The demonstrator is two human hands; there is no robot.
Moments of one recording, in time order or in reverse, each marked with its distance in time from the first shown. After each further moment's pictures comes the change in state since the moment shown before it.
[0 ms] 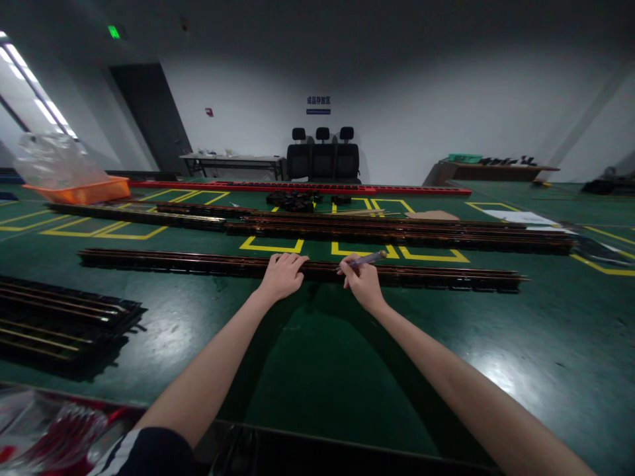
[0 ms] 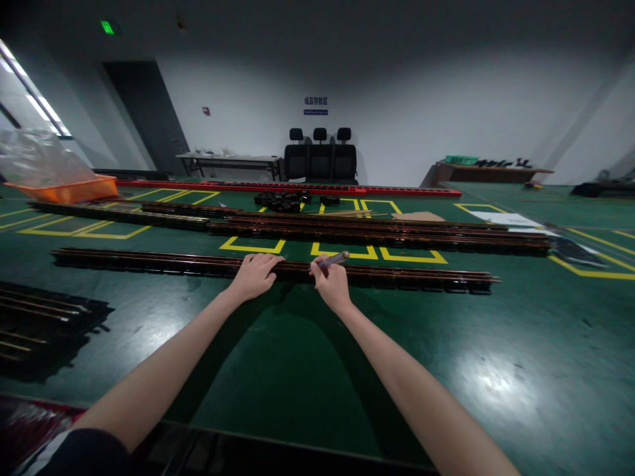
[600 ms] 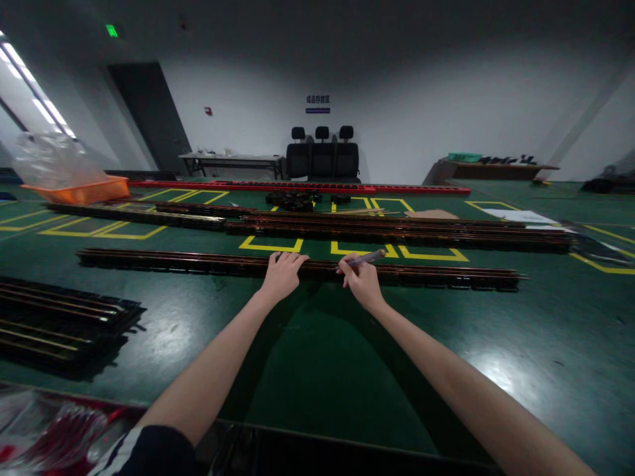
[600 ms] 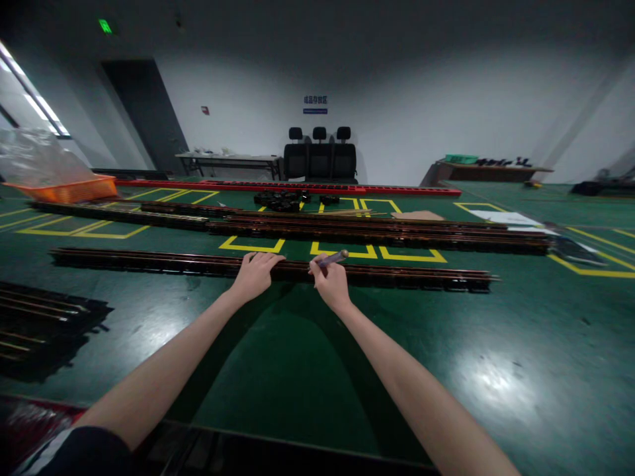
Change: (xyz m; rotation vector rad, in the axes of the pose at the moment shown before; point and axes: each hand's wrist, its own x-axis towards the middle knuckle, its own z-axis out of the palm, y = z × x) left_hand 0.001 0.005 0.003 0.039 0.054 -0.023; right_hand 0.000 0.001 0.001 0.012 0.017 0.000
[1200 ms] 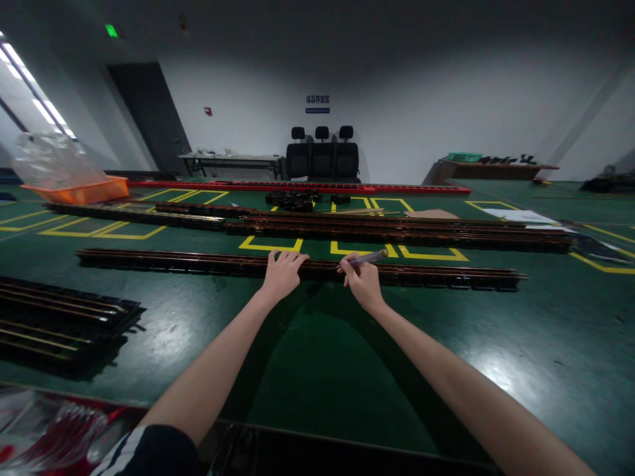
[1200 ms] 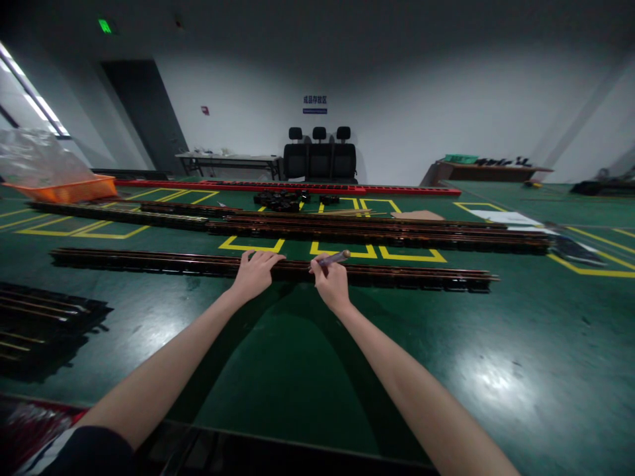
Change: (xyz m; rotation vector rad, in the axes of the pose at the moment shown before) left_hand 0.001 0.001 -0.002 0.005 0.018 -0.003; right_hand -0.002 -0.002 -0.001 -0.040 0.041 -0.020
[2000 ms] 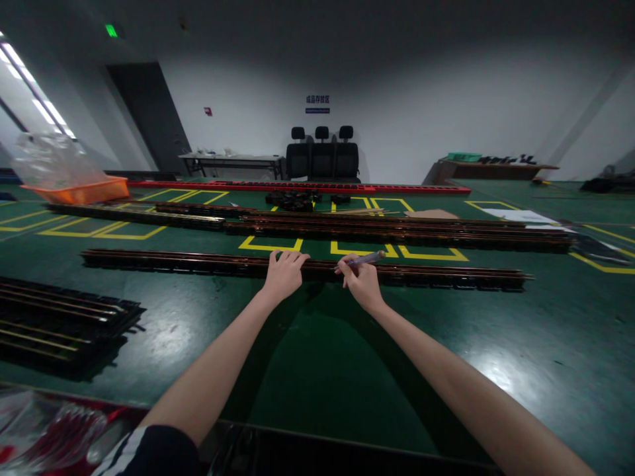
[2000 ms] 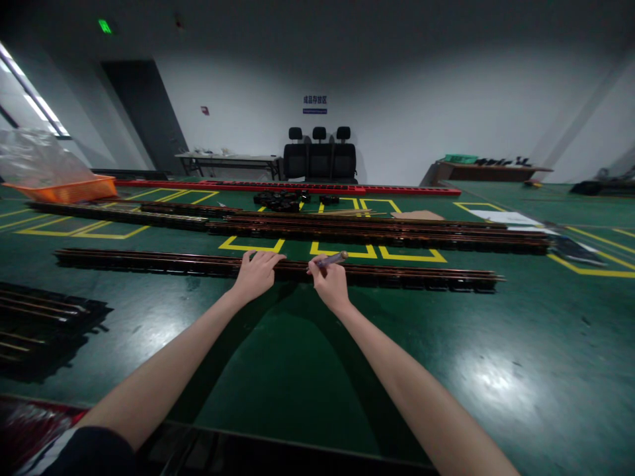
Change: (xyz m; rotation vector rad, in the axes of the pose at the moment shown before) left_hand -0.001 0.003 -0.002 -0.019 0.008 -0.003; right_hand 0.000 -0.001 0.001 0.025 -0.035 -0.016
